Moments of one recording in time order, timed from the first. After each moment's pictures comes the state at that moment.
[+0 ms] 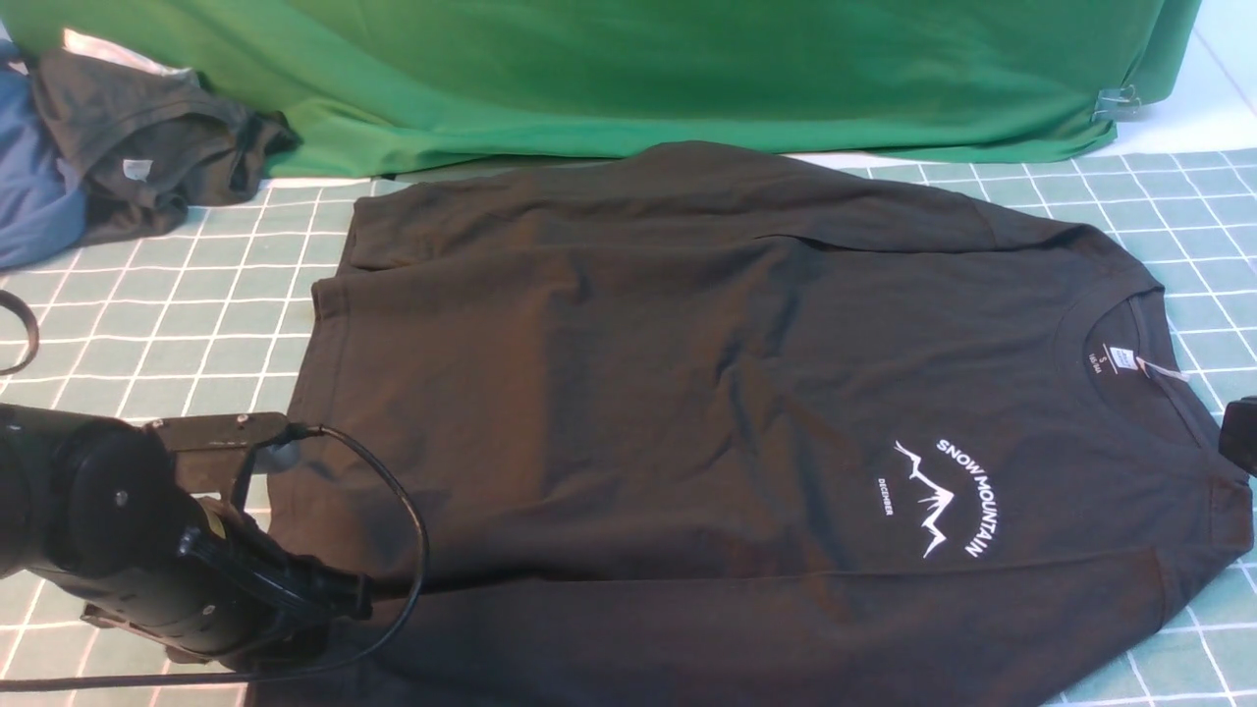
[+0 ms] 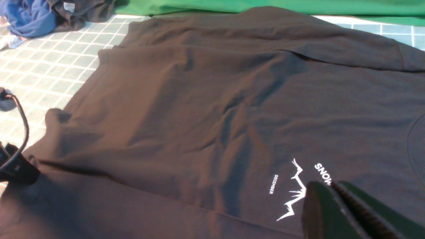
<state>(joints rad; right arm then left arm) 0.37 0.60 -0.60 0.30 0.57 -0.06 -0.14 1.47 -0.57 -0.07 0.54 -0.14</state>
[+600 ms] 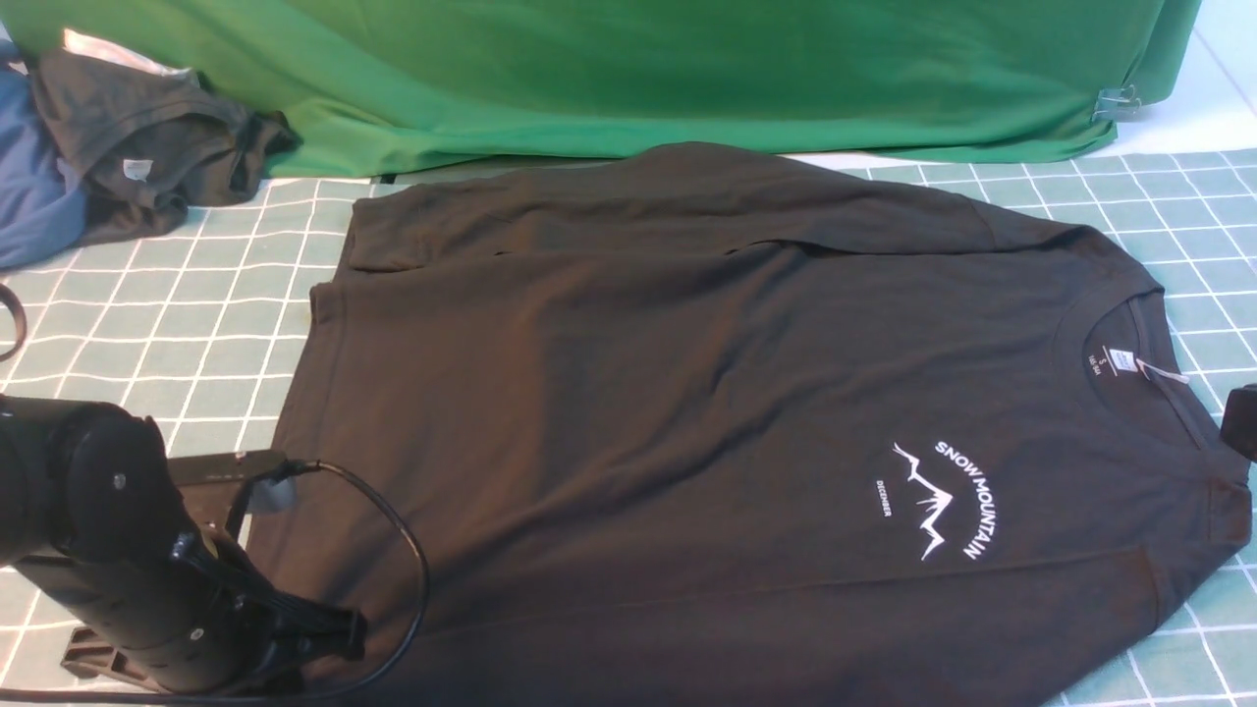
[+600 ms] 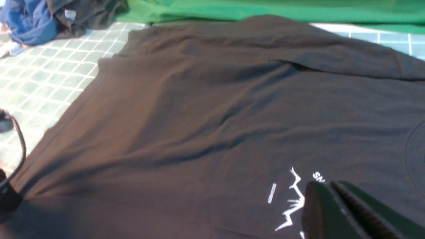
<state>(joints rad) 0.37 0.60 -0.60 0.30 0.53 -0.06 -0.14 1.47 -0.59 -0.12 0.73 -0.13</state>
